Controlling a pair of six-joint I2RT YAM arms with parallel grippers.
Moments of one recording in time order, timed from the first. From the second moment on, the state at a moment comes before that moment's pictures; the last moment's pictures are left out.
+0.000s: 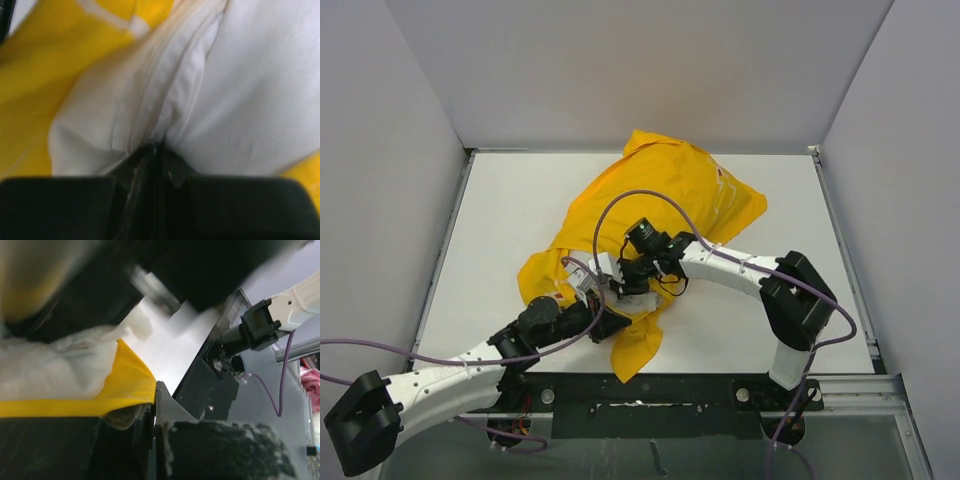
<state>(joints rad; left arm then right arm) -0.90 0.74 0.16 0.42 0.23 -0.70 0.84 1.77 1.28 -0.53 -0.63 -0.90</state>
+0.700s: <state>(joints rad) -1.07 0.69 0.25 0.42 0.01 -0.61 0.74 1.89 1.20 -0.33 -1.04 -0.67</state>
